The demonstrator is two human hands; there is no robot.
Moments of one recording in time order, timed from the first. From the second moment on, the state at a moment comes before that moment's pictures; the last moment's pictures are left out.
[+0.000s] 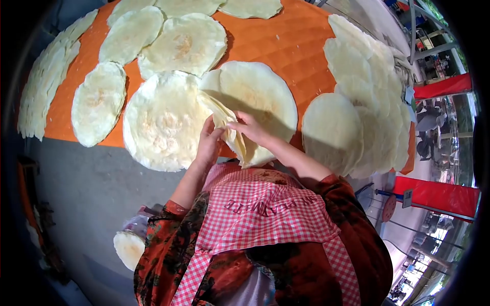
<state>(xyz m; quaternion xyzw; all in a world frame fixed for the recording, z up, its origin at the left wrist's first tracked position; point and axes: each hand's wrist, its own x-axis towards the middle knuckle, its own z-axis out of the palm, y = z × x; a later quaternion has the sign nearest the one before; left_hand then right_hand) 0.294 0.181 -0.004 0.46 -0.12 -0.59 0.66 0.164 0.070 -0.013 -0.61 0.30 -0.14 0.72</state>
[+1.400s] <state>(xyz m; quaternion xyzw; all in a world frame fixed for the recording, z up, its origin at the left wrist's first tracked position) 0.362 0.212 -0.049 0.56 -0.02 -0.48 0.67 -0.211 -0.268 0.081 -0.67 0.57 -0.36 0.30</state>
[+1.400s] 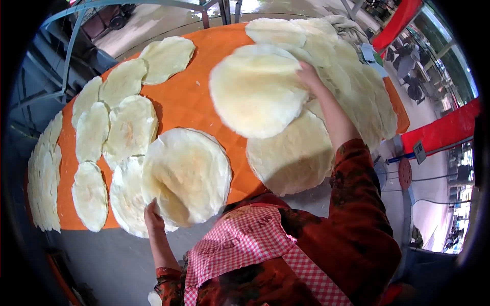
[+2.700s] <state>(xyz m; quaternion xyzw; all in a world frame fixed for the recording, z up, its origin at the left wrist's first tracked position) 0.366 0.183 -0.027 0.31 0.03 -0.52 0.79 0.242 0.046 0.012 -0.80 0.22 -0.01 0.56</state>
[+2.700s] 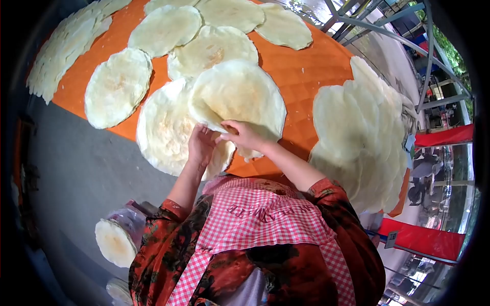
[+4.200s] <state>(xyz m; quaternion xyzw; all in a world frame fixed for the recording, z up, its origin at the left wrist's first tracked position) 0.385 0.168 -0.012 0.60 -0.02 -0.37 0.71 0.191 -0.095 0.030 -0.71 0.37 -0.19 0.57</state>
